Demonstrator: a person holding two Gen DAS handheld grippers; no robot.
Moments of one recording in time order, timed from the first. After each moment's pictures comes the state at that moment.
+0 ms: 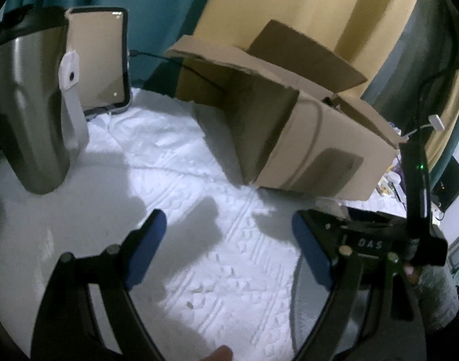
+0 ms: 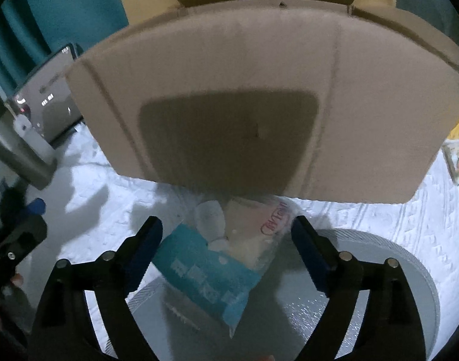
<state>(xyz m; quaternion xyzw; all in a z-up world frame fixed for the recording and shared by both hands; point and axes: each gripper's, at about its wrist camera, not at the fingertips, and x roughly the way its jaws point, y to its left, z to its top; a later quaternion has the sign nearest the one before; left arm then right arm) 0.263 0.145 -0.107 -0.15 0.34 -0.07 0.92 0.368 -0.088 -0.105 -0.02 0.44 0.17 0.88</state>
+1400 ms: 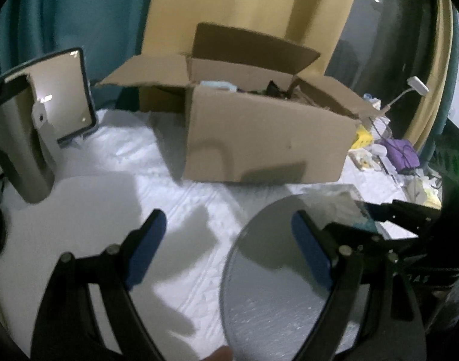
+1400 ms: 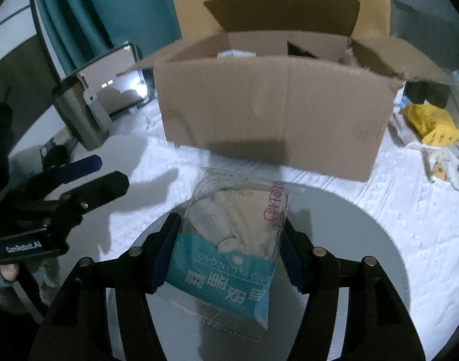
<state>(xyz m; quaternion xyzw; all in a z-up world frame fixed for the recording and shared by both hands) 0.235 0.065 -0.070 -0.07 0.34 -0.09 0.93 0.282 -0.143 -0.067 -0.04 0.39 0.26 0.88</state>
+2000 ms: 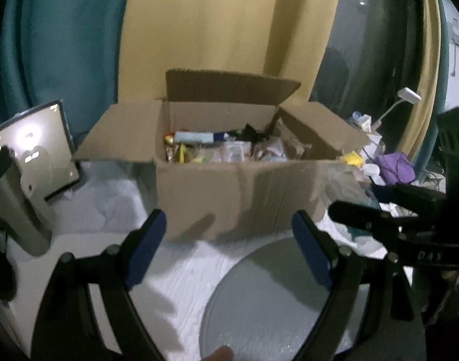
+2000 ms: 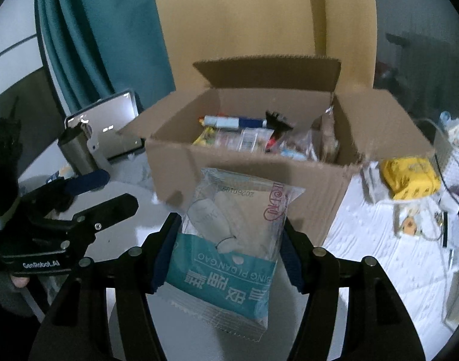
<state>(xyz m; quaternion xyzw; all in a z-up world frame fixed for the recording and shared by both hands) 0.265 0.031 -0.015 -0.04 0.29 -0.09 0.95 0.309 -0.179 0.001 -0.03 0.32 0.27 0.91</state>
